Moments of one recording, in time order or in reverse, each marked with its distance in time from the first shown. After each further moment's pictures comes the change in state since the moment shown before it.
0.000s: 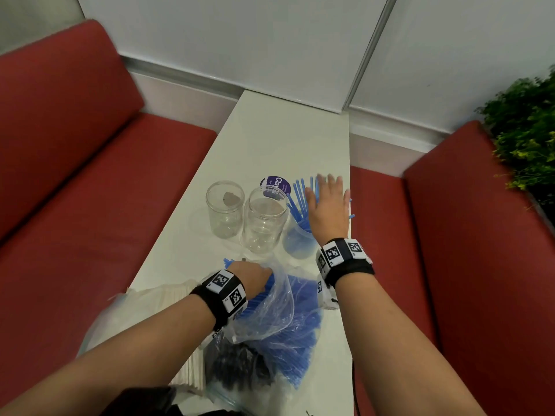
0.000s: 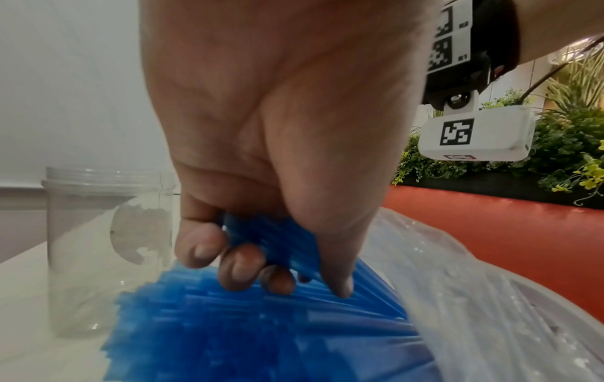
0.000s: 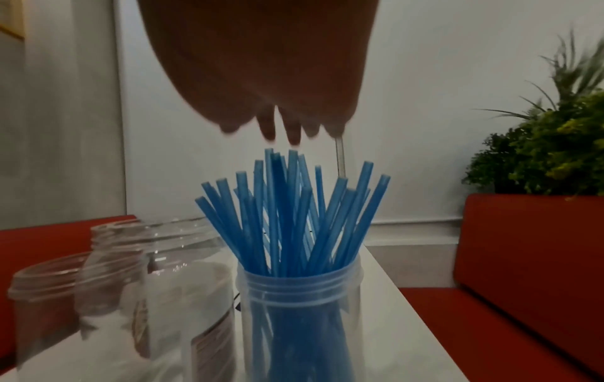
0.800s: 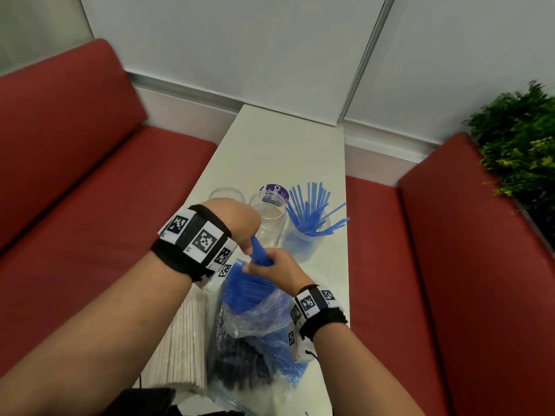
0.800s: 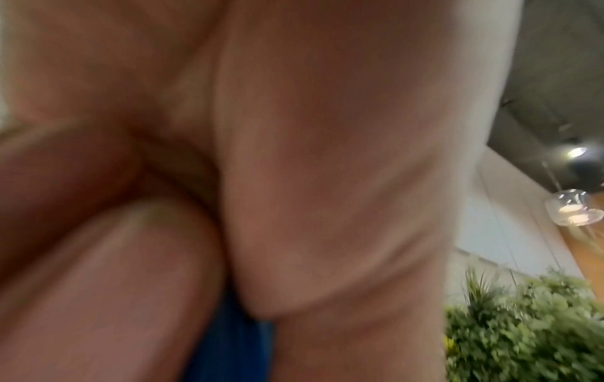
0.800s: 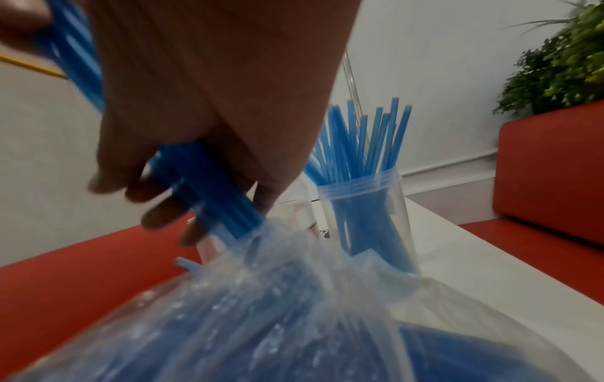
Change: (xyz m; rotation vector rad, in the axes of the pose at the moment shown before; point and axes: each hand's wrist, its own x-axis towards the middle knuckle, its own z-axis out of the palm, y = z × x) left_hand -0.073 -0.033 -0.142 0.051 -0.085 -0.056; right_hand -0.102 -0.034 0.044 0.642 -0.637 -0.025
